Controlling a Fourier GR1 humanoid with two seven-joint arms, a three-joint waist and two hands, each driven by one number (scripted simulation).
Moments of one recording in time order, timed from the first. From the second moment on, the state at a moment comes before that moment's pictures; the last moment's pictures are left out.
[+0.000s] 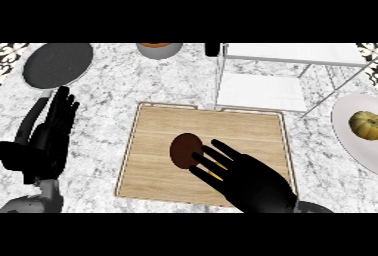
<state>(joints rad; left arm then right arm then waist) -0.07 0.22 0.00 -1.67 0.06 0.21 0.14 -0.29 -0.42 0.70 -1.89 1.04 0.45 -0.03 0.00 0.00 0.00</state>
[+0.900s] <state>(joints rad) -0.08 0.19 0.03 -1.66 0.02 0.18 0.14 -0.29 -0.31 0.70 -1.75 1.27 0.35 -0.18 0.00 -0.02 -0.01</state>
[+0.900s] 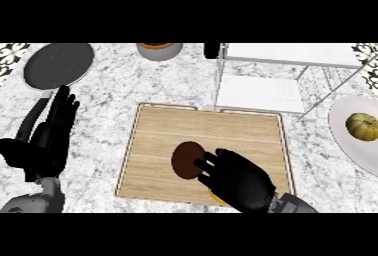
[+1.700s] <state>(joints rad) -0.05 0.19 0.05 -1.68 0.04 0.16 0.14 -0.10 -0.04 0.43 -1.80 1.09 0.38 0.64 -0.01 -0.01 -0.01</state>
